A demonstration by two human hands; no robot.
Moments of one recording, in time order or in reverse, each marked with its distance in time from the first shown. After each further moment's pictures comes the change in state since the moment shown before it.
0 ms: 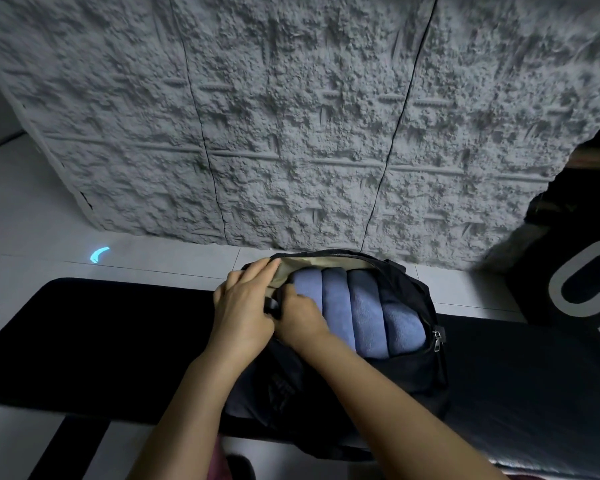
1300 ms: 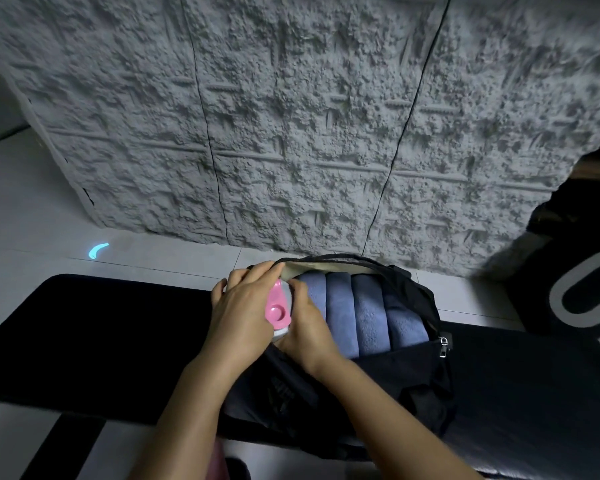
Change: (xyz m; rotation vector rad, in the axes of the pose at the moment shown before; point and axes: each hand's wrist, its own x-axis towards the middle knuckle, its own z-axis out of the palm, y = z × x) left_hand -0.004 -0.003 -0.013 0.032 0.002 0.063; right_hand -0.022 0.009 0.004 0.369 0.072 -0.196
